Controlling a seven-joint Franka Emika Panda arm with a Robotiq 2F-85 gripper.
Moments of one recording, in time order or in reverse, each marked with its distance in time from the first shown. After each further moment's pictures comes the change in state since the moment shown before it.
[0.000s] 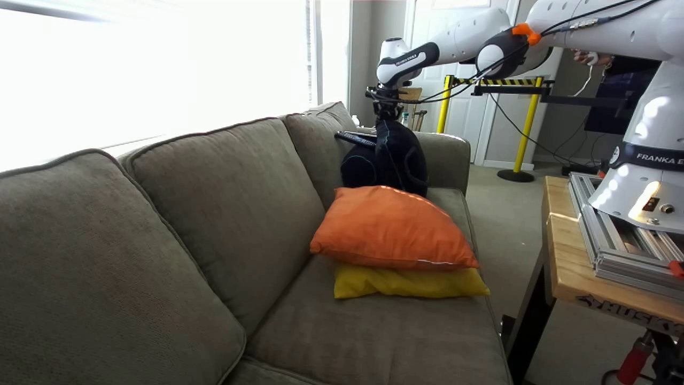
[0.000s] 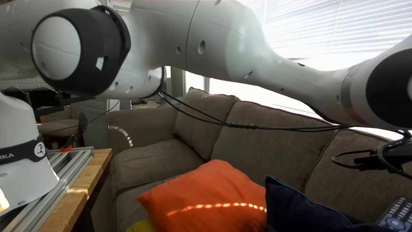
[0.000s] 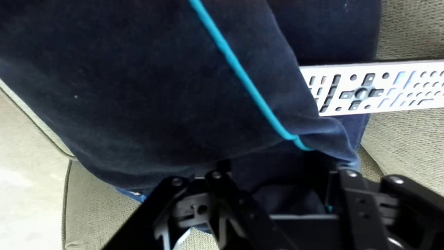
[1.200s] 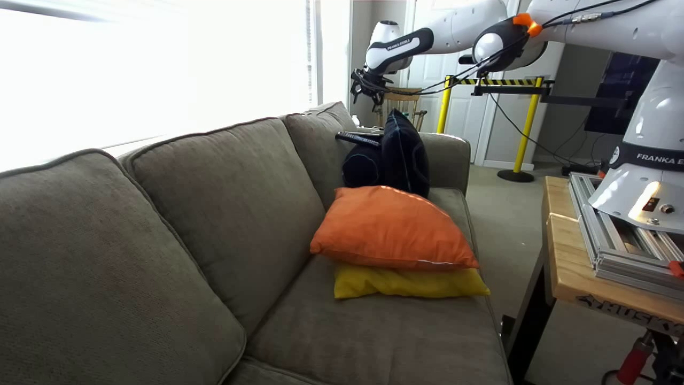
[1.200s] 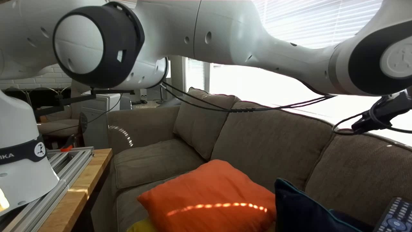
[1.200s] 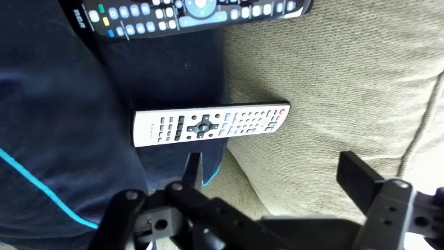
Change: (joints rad) arm 0.056 -0.048 0.078 0.007 0.044 0.173 -0.140
